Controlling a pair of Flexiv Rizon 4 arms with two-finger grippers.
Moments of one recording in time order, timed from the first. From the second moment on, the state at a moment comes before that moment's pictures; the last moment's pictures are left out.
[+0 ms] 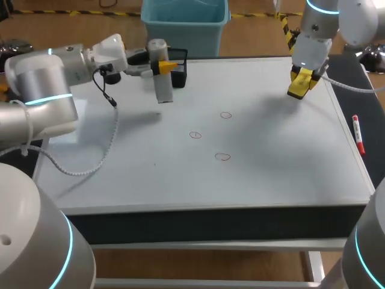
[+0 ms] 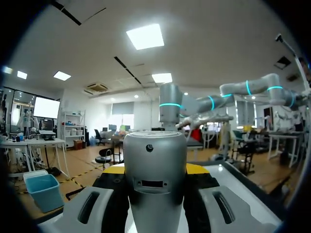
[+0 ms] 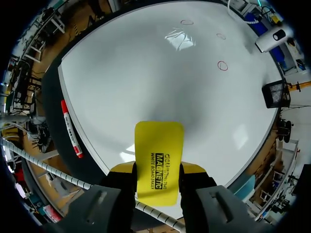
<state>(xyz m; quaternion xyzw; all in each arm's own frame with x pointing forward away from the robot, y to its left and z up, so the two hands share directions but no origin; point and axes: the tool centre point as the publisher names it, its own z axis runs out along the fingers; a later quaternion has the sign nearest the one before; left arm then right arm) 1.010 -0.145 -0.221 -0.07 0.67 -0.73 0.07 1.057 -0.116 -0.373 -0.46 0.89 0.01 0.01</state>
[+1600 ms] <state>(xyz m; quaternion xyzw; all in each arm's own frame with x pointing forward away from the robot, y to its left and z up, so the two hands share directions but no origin) 0.925 -0.217 -0.262 -0.04 0.67 -0.74 0.00 1.057 -0.116 -0.373 -0.46 0.89 0.01 0.01</state>
